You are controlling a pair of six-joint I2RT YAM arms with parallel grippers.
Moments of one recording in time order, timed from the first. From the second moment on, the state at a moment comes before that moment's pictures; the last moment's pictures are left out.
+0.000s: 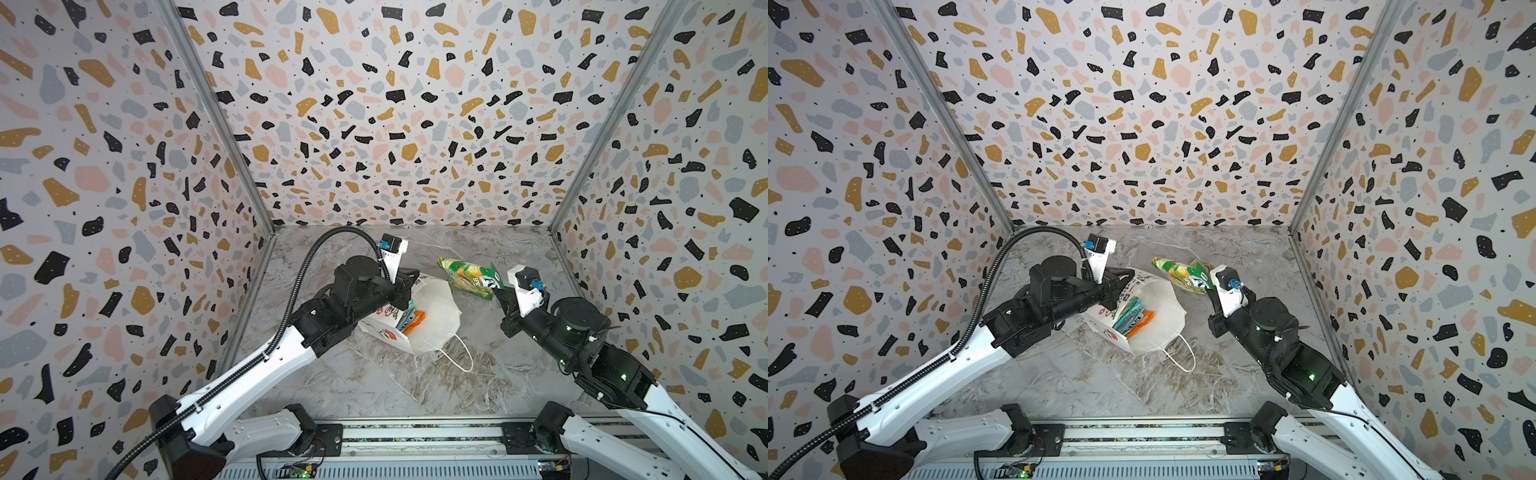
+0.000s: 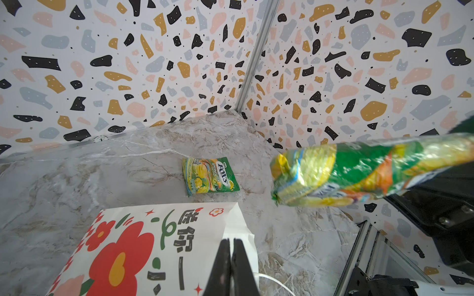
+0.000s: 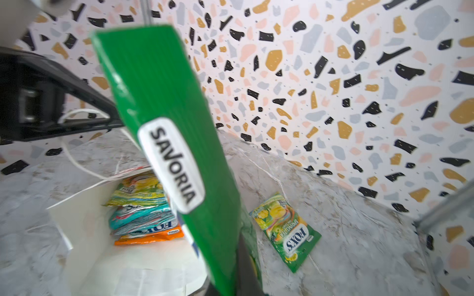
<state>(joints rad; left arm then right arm) -0.80 1.14 1.16 -0.29 0.04 -0.31 0.75 0.70 0.94 -0.47 0.27 -0.04</state>
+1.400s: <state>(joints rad) -0.80 1.14 1.14 -0.29 0.05 -0.32 0.25 1.09 0.50 -0.11 -0.46 0.45</state>
